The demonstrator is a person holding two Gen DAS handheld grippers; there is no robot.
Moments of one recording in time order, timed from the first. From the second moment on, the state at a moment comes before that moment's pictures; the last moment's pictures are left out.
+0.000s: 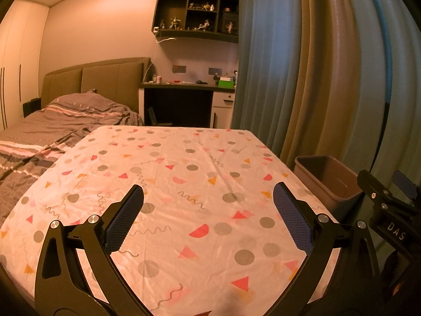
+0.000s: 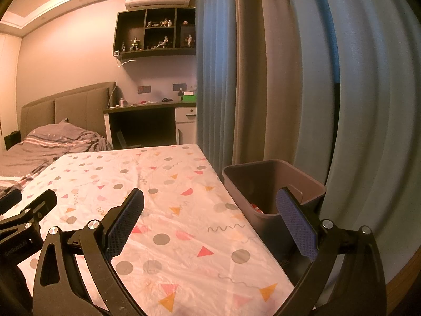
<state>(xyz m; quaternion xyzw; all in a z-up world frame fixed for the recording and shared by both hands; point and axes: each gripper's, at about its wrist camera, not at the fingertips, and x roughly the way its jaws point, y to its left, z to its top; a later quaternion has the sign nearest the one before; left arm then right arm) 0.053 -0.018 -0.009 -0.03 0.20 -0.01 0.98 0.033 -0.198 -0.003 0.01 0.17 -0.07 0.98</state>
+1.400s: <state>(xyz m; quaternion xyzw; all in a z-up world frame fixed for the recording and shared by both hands) 0.055 -0.020 -0.003 -0.03 0.19 -0.01 0.98 0.033 -0.195 -0.002 0.01 0.16 -0.07 0.98</state>
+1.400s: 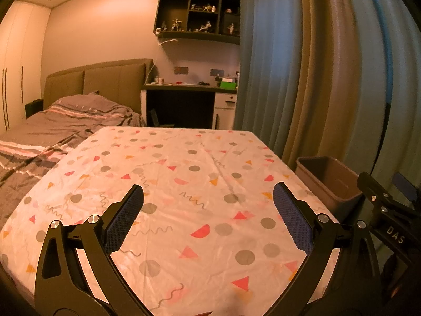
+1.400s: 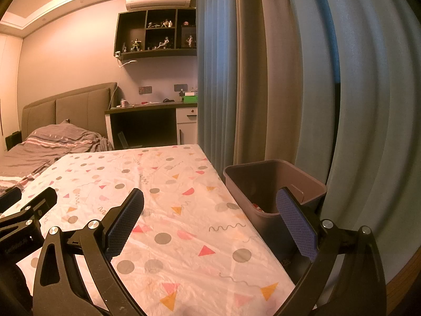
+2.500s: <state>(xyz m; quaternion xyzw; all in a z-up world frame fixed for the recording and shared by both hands) 0.055 -0.024 -0.004 -0.03 0.19 -0.01 0.98 0.033 -0.193 -0.003 0.01 0.16 -0.07 0.98</state>
